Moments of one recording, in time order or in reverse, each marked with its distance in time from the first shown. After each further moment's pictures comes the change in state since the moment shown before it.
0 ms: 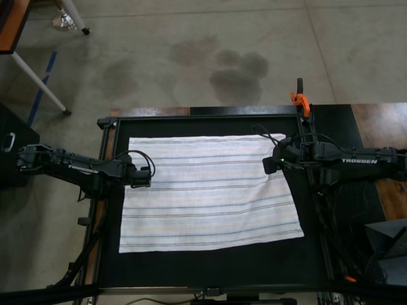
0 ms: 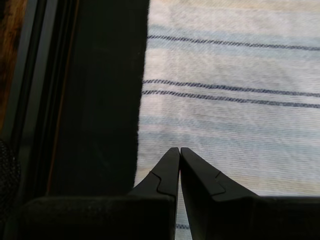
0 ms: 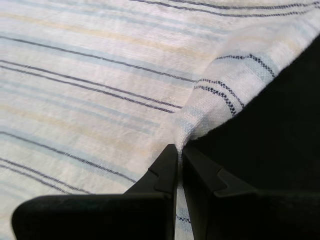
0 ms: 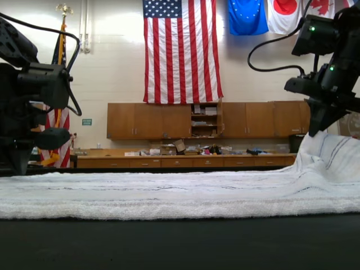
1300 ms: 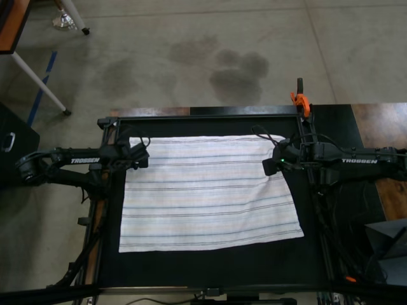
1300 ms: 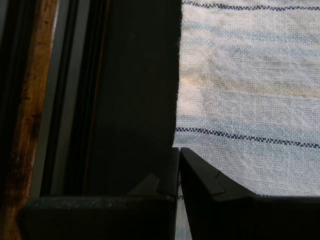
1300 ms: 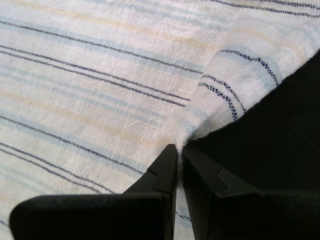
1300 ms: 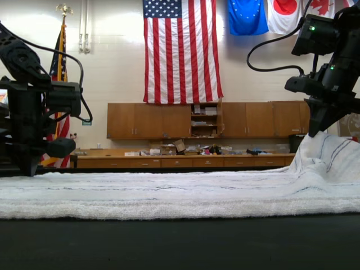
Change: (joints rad) left arm 0.512 -0.014 -0.028 0.216 0.018 0.582; right arm 0.004 0.000 -0.005 0.009 -0.035 -0.016
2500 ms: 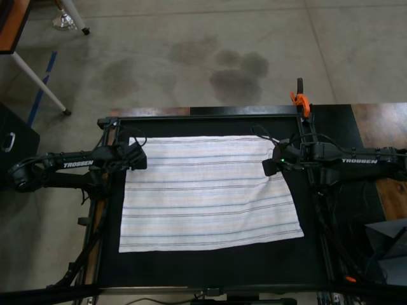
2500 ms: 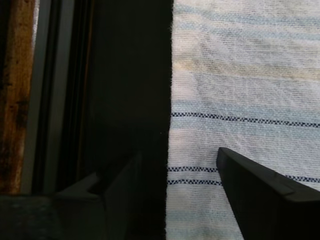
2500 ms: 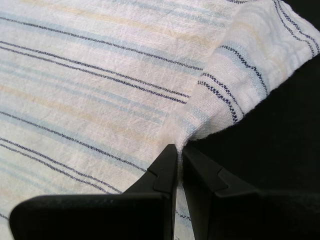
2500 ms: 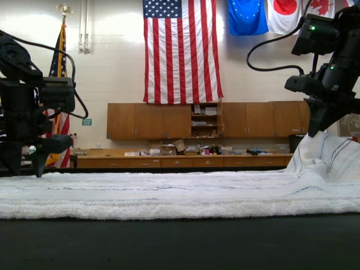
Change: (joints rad) left arm 0.005 -0.094 -0.035 -0.007 0.067 0.024; right arm 0.000 0.000 0.000 0.007 -0.015 -0.004
